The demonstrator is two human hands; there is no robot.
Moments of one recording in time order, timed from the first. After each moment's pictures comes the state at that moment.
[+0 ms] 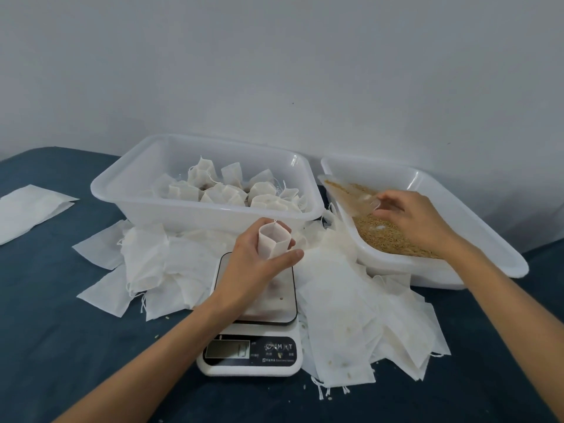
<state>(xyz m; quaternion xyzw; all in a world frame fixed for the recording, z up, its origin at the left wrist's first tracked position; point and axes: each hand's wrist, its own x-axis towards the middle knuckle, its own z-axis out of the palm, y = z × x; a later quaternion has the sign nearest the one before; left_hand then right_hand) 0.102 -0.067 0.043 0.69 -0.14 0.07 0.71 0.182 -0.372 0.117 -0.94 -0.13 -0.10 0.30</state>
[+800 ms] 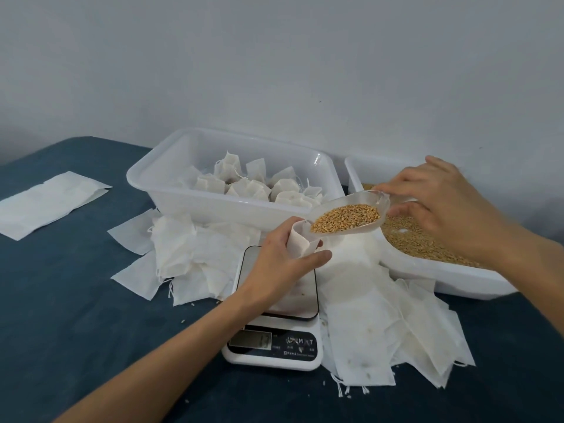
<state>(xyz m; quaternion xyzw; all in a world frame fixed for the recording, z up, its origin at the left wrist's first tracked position) 0.098 -0.067 0.042 0.70 -0.15 0.07 0.70 0.116 -0.304 0.187 -0.96 -0.26 -0.14 0.02</state>
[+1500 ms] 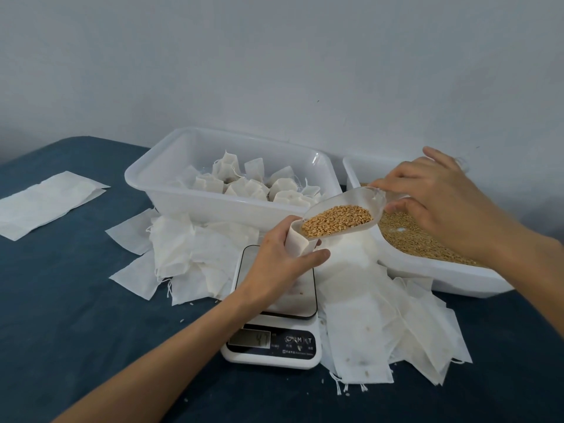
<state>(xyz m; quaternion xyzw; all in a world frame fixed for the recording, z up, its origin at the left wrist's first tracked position) 0.096 -0.068 0.045 0.68 -0.14 0.06 0.72 0.105 -0.295 0.193 -0.95 -0.26 -0.16 -0.03</state>
